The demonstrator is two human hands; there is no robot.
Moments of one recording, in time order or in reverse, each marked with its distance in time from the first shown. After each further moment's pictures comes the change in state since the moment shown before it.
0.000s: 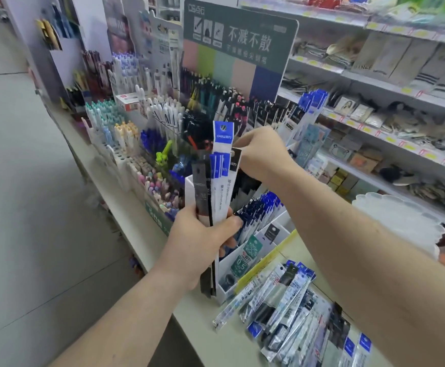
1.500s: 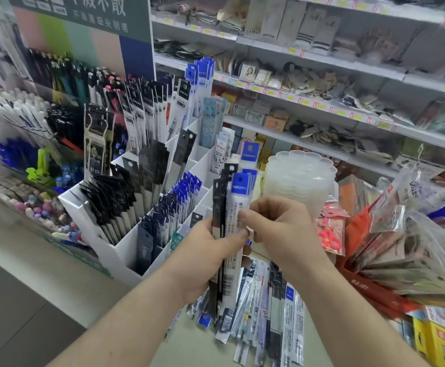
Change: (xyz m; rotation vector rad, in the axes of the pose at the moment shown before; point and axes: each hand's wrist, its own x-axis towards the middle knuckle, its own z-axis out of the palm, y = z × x) left_hand 0.007 -0.030 0.103 -0.156 -0.696 -0.321; right_hand -0.161 0.106 -0.043 0.566 0.378 0.362
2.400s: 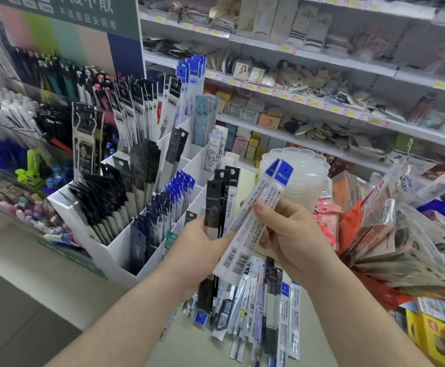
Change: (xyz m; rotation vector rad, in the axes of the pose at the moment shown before) left_hand 0.003 -0.001 0.003 0.207 0.119 -0.060; right_hand 0.002 0.017 -0.022 0.469 -0.130 0.151
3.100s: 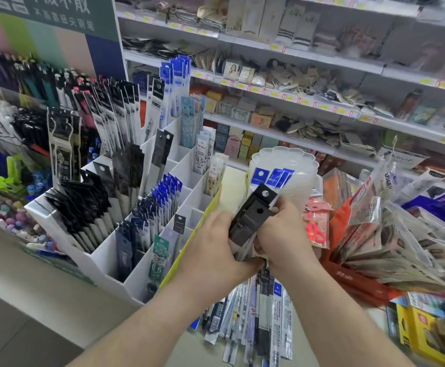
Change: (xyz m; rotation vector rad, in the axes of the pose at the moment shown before) left_hand 0.007 -0.007 0.033 0.716 0.140 0.348; right_hand 0.009 0.001 0.009 -0.252 0.419 0.043
